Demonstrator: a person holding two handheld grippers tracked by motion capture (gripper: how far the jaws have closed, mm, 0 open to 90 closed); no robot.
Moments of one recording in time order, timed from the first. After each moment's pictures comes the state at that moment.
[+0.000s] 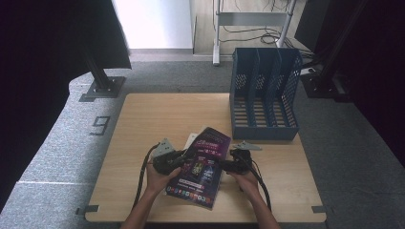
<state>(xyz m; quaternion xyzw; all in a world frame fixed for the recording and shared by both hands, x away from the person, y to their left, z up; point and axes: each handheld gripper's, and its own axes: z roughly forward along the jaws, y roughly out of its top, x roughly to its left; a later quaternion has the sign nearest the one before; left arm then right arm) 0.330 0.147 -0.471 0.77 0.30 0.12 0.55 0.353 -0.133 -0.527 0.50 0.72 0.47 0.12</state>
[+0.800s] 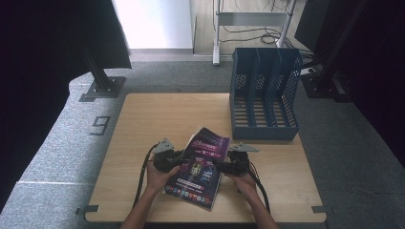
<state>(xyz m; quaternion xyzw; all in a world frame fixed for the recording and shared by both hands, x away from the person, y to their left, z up) 0.351 0.153 -0.499 0.77 0.35 0.10 0.52 0.345 -0.125 -0.523 0.49 0.73 0.47 0.13</state>
